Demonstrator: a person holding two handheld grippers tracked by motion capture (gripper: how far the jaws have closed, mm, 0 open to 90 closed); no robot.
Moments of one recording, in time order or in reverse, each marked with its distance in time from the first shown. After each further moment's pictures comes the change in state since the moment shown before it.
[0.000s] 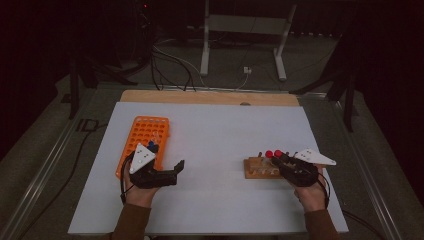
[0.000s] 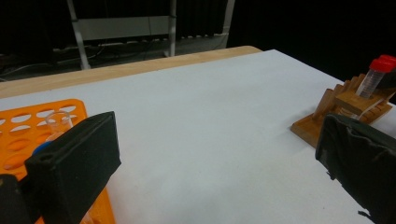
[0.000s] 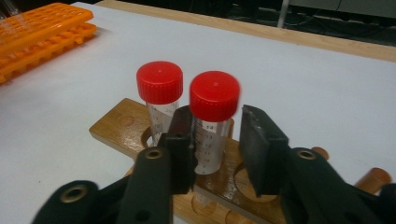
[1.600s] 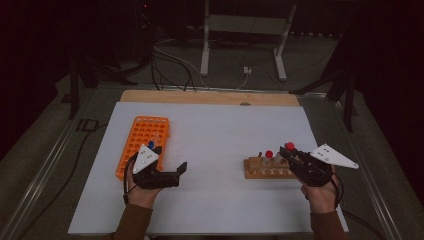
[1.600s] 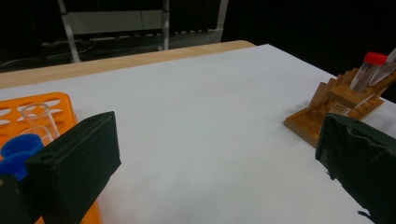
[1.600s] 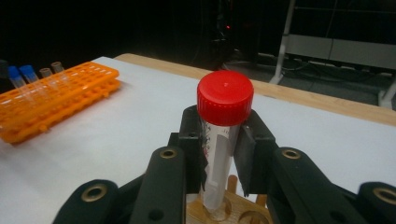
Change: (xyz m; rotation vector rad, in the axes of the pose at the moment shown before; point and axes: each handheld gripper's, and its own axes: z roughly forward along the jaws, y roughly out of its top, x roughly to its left) left arm -0.003 -0.004 0.006 0.017 -0.029 -0.003; right arm 0.011 0.036 -0.046 -0.172 0.022 -0.015
